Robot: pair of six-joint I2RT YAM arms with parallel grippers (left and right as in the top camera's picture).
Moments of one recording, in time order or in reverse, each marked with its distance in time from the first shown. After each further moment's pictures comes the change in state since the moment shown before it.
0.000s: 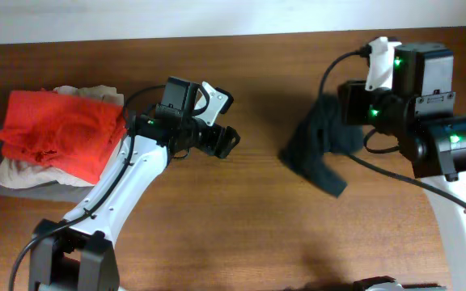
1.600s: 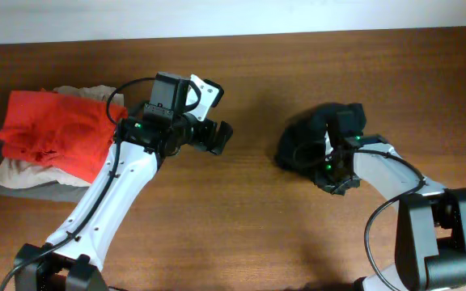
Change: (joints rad) left arm 0.018 -0.089 0.020 -0.039 -0.109 0.001; right arm -0.023 0.364 -0.665 0.319 0.016 0.037
